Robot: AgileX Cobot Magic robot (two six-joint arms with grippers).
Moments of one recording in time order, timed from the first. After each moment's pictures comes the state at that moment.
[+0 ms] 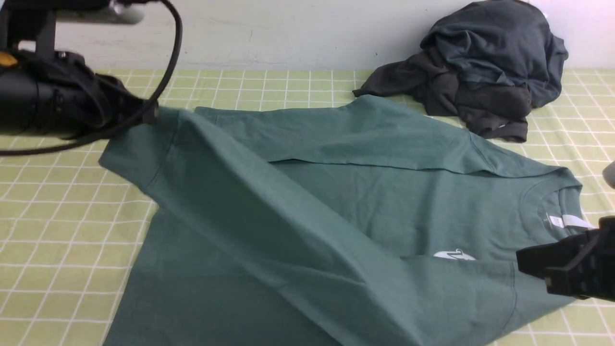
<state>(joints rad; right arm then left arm) 0.00 1.06 -0.60 0.84 0.78 -0.78 -0.11 1.29 -1.10 -0.36 0.58 0.30</state>
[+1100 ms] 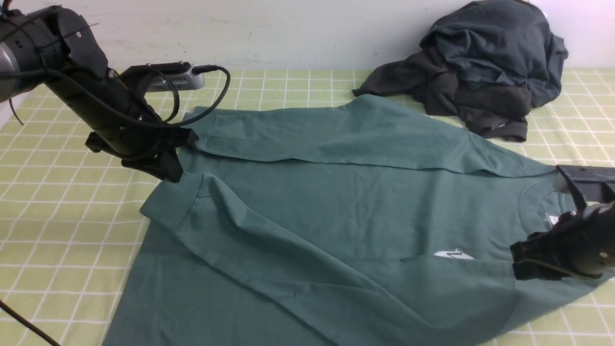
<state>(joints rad) 0.00 1.60 -0.83 0.36 0.67 -0.29 -0.04 1.93 -1.56 -0.32 1.02 0.28</state>
